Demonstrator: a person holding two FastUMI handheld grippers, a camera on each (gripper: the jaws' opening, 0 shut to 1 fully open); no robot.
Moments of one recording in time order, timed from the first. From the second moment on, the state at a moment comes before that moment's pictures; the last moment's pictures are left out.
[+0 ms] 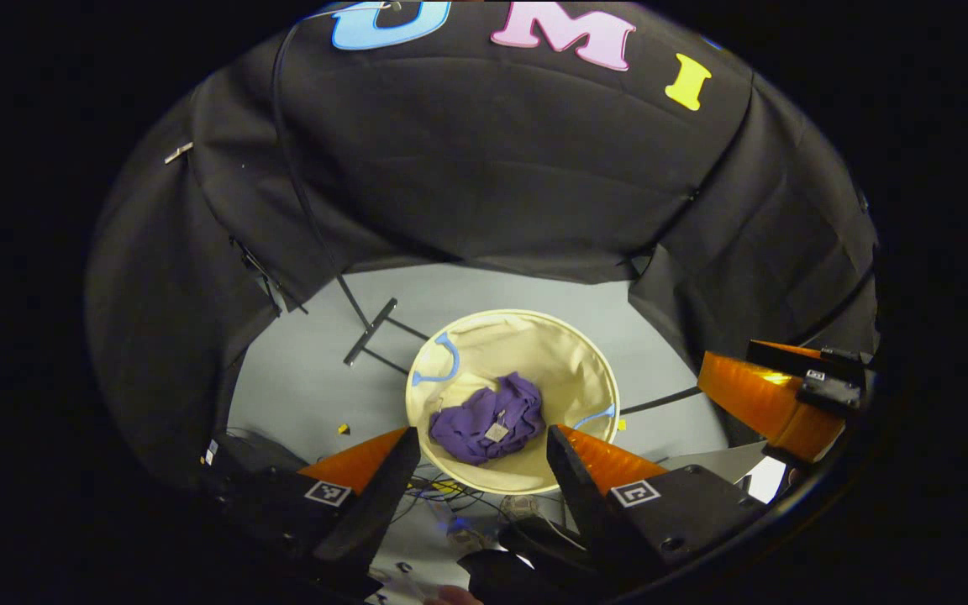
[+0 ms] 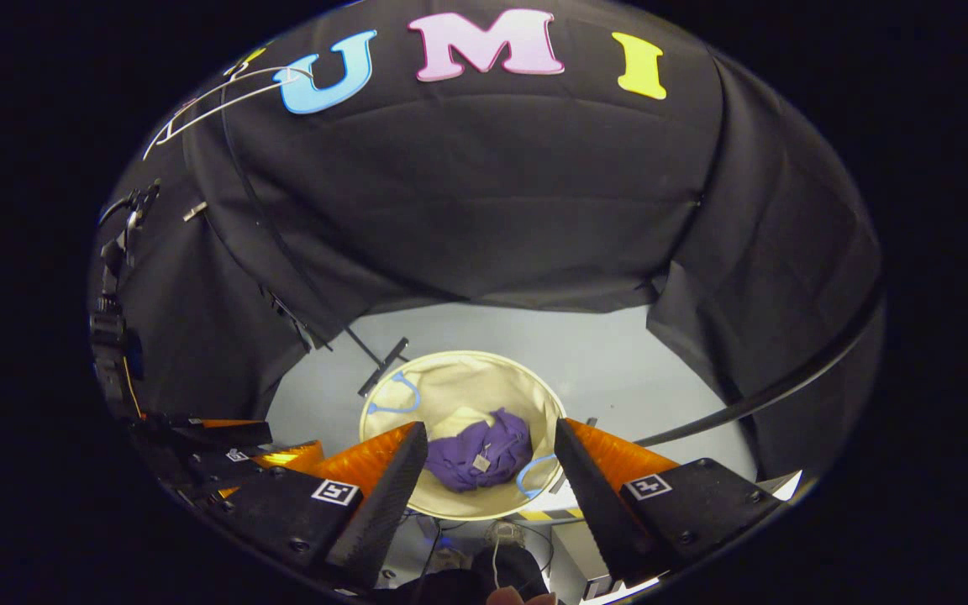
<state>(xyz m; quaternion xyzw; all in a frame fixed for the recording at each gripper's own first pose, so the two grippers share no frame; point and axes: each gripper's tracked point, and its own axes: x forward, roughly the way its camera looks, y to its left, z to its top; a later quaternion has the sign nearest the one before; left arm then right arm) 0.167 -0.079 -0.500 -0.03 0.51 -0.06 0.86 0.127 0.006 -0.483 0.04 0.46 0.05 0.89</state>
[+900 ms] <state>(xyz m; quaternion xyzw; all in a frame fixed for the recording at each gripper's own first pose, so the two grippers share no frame) 0.111 -0.034 -0.206 -0.02 0.21 -0.09 0.97 0.089 0.025 -0.174 0.03 0.16 0.01 0.99</state>
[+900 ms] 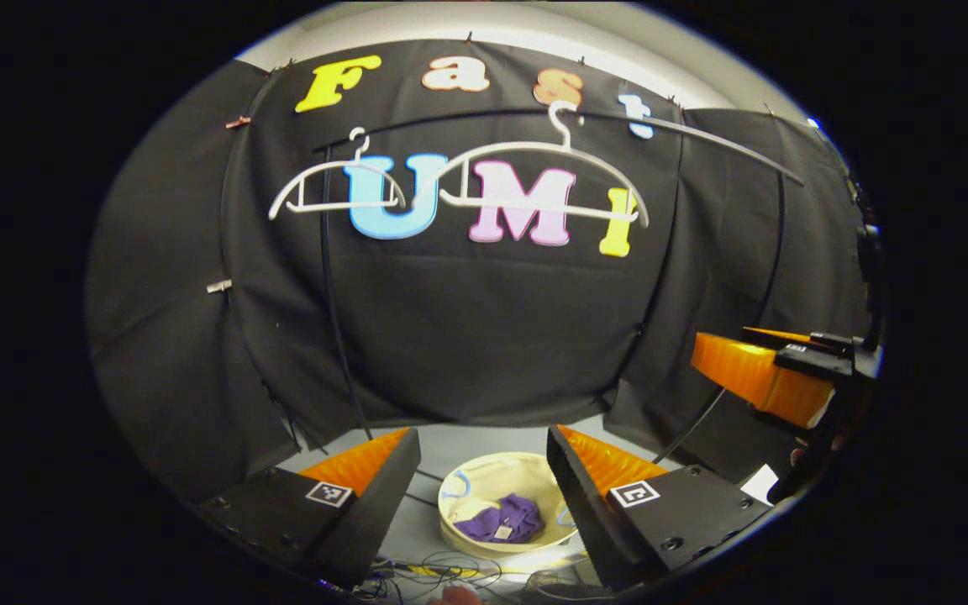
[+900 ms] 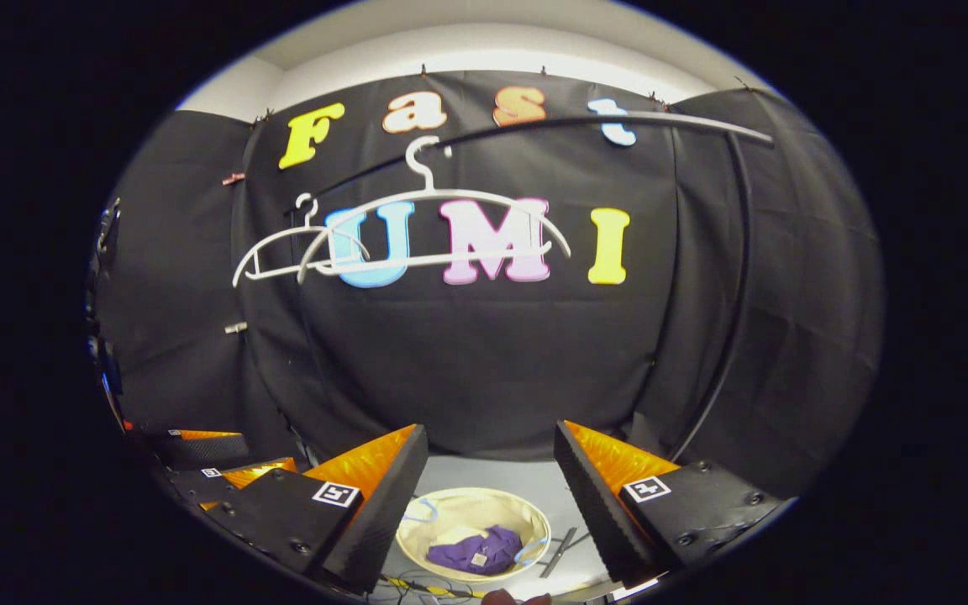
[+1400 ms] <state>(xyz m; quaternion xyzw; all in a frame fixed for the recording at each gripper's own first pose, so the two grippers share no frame) 0.074 -0.012 -0.058 0.01 0.05 -0.04 1.00 0.067 0.033 -0.076 0.03 0.08 0.03 1.00</state>
